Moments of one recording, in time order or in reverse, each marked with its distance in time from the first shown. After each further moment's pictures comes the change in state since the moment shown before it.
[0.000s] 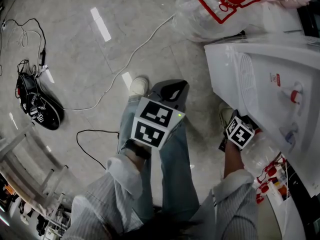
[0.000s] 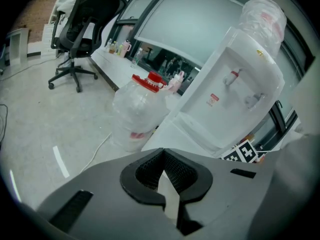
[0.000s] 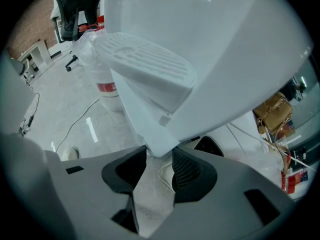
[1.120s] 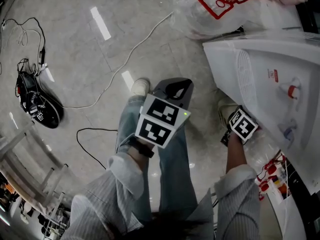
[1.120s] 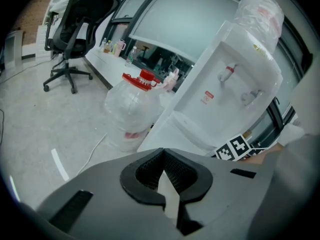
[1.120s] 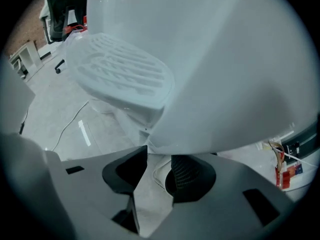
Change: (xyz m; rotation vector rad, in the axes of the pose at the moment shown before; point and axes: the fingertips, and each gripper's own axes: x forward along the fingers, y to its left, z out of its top) left arm 0.008 -0.021 0.003 0.035 0.018 -0.024; right arm 0.007 -0.022 0.011 0.058 0.019 -0.070
